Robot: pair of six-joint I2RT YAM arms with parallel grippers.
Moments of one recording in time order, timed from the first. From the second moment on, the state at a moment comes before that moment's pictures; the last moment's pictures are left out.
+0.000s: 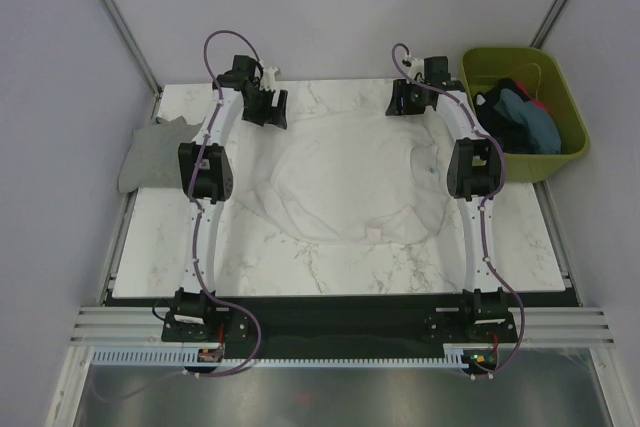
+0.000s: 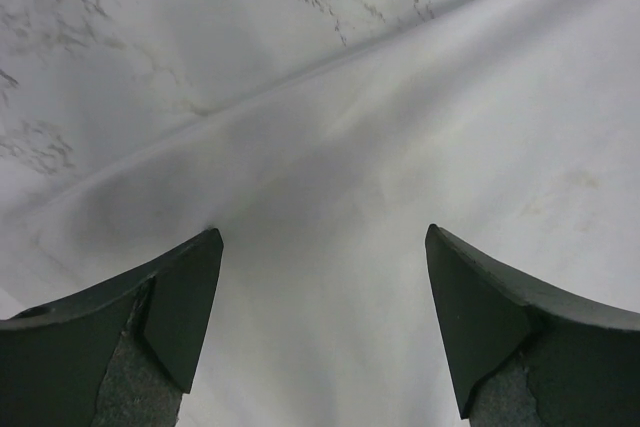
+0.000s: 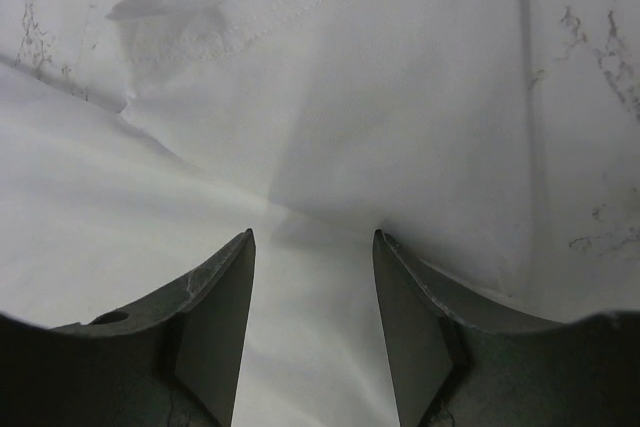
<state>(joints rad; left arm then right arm) -0.12 2.68 2.59 -0.98 0.35 0.14 0.06 2.69 2.47 -0.62 -0.45 0.00</state>
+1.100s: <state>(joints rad) -0.17 1.81 1.59 -0.98 0.40 0.08 0.05 1.83 1.51 -1.16 -0.58 -0.36</state>
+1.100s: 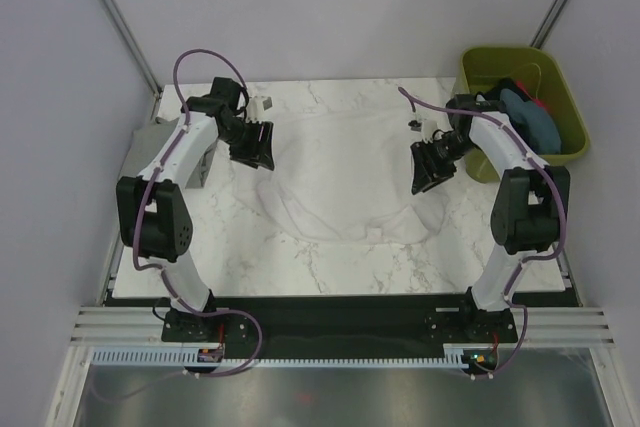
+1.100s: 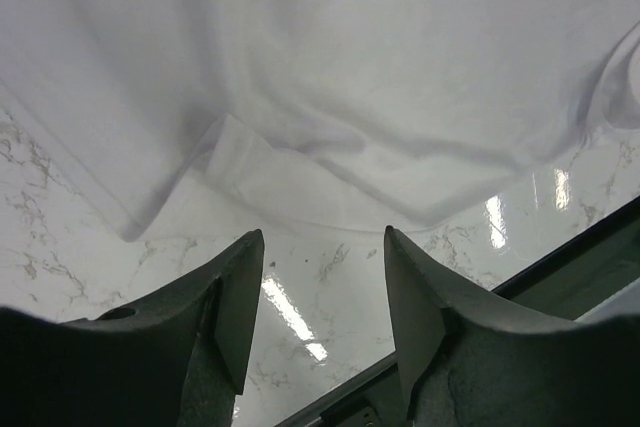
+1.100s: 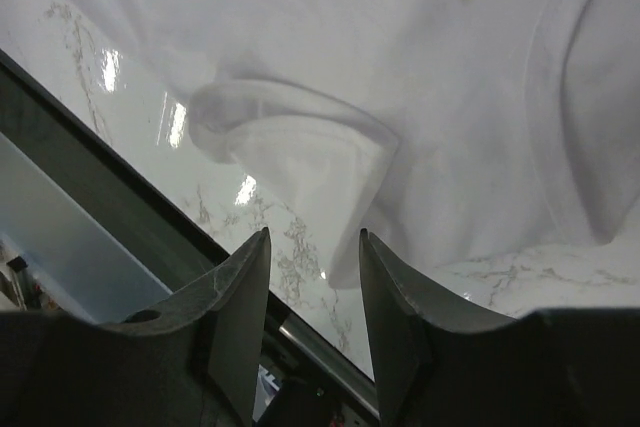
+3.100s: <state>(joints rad) -0.14 1.71 1.45 -1.01 0.28 0.10 0.14 2.04 1.50 -1.17 -0.45 -0.37</state>
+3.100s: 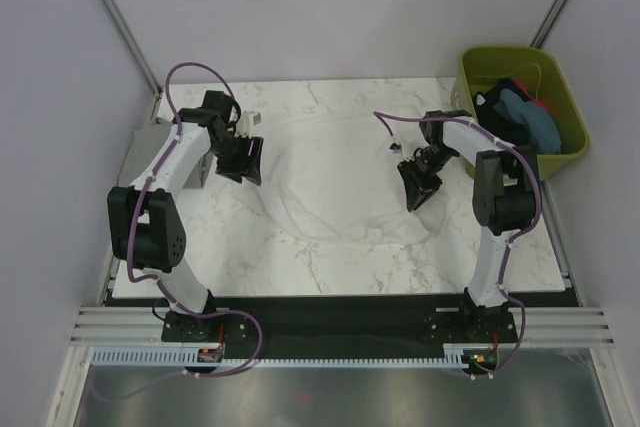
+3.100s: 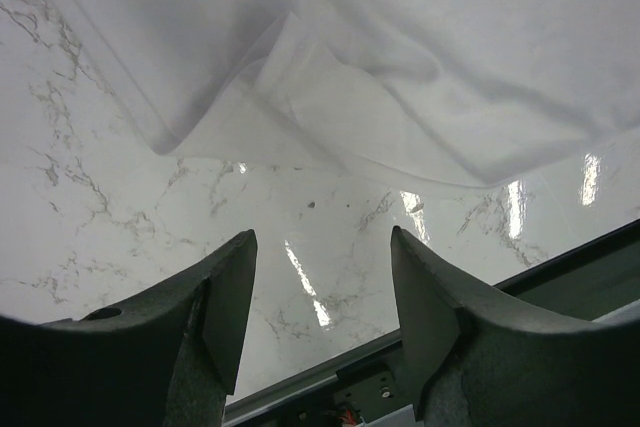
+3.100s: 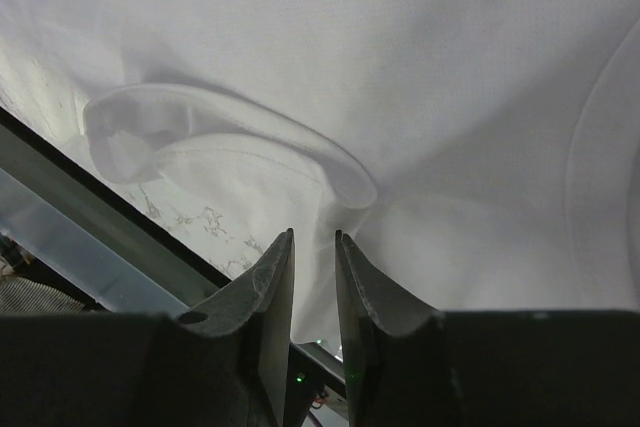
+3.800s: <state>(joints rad) -0.11 1.67 1.38 -1.01 0.28 0.10 0.14 2.02 1.49 -1.16 -0.45 -0.37</state>
